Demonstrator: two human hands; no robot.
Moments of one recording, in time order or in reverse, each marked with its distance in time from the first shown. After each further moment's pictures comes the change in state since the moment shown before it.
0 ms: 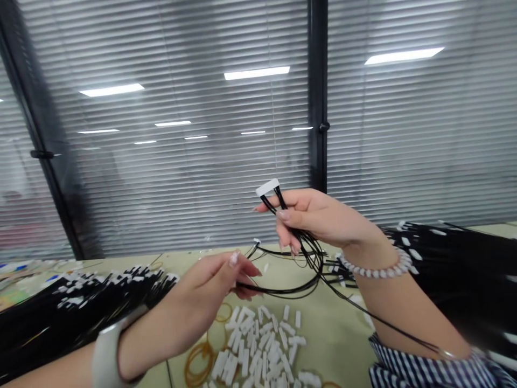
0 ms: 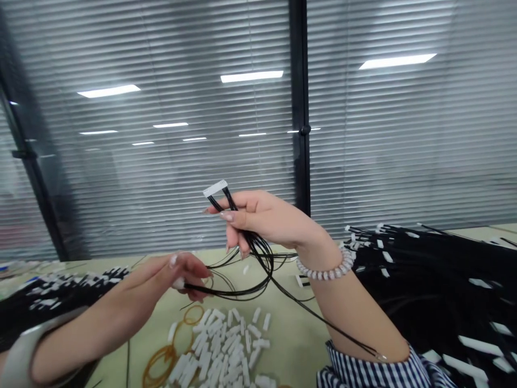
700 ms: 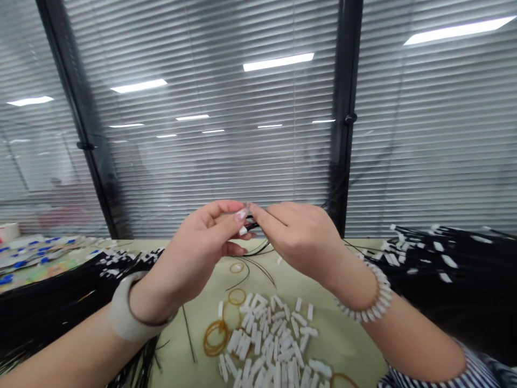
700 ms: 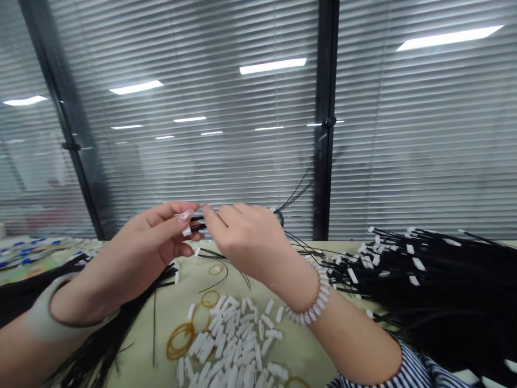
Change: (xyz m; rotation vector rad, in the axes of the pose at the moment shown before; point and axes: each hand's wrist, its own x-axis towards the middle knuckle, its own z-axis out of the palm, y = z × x) left_hand 0.006 0.023 -0.015 -0.406 0.202 0.114; right_hand 0.019 0.025 0.054 -1.655 0.522 -0.563
